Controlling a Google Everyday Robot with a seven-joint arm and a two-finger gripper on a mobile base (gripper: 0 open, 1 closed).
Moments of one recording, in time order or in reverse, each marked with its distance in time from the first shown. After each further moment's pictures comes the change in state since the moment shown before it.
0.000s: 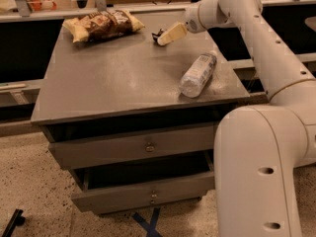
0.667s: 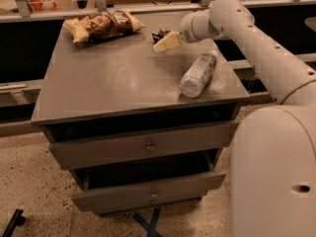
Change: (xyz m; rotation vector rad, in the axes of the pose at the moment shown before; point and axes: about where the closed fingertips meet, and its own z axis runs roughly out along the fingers) arm 0.018 0.011 0.013 0.091 0.008 0.032
